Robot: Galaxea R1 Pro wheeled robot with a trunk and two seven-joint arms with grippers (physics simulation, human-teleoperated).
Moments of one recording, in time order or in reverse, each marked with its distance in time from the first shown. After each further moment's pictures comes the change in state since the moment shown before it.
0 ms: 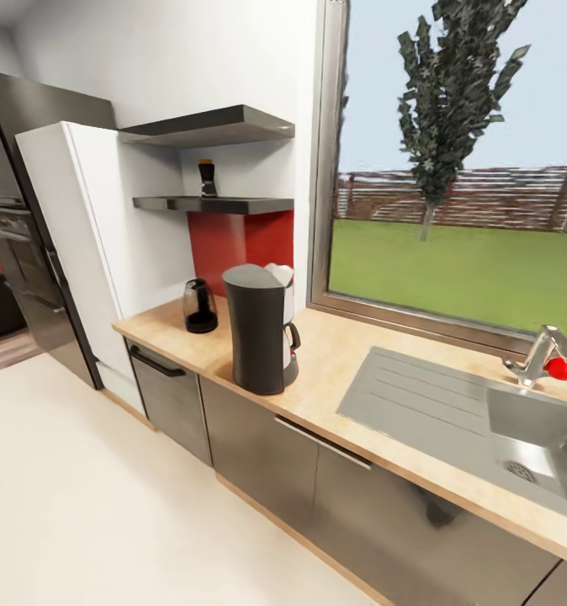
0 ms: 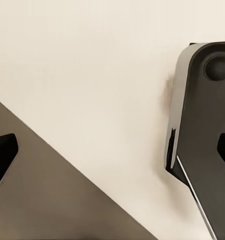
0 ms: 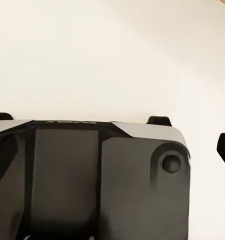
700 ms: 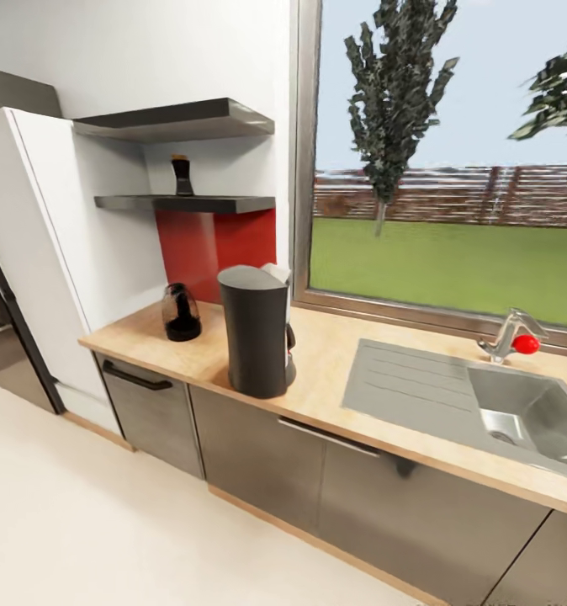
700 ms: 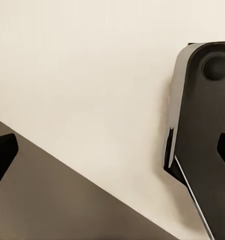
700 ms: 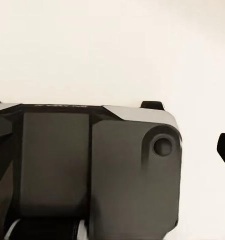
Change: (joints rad) left arm -0.001 -0.004 0.002 -0.003 0.003 -0.001 0.000; right arm 0.000 0.000 -0.001 0.054 0.000 0.001 0.001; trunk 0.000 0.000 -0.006
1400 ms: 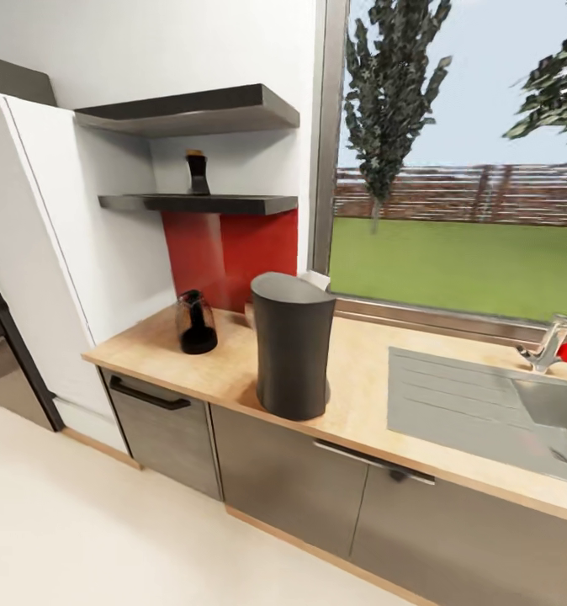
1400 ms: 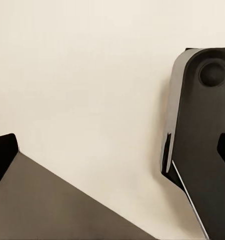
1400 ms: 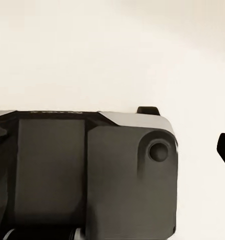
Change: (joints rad) left arm -0.008 -0.003 0.000 -0.006 -0.002 -0.001 0.000; right arm 0.000 -0.002 -0.003 0.023 0.006 -0.057 -0.001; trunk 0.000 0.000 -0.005
